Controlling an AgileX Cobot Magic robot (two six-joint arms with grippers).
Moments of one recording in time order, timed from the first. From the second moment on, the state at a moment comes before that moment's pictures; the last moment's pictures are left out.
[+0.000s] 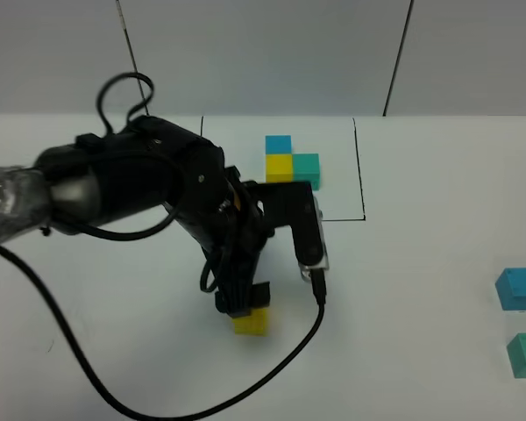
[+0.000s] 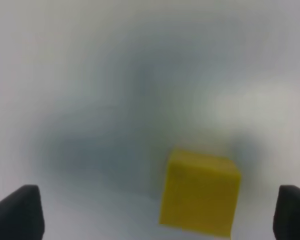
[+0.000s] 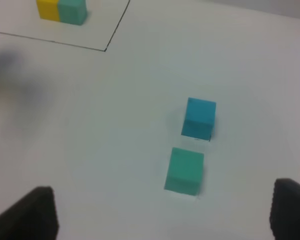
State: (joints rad) left arm -0.68 1.86 -1.34 -0.04 0.68 0.81; right arm 0.14 -0.01 -0.51 0.03 1.07 -0.14
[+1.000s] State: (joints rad) left arm -0.45 0.51 -1.34 0.53 1.19 -0.03; right arm 0.14 -0.01 -0.51 0.03 1.07 -0.14
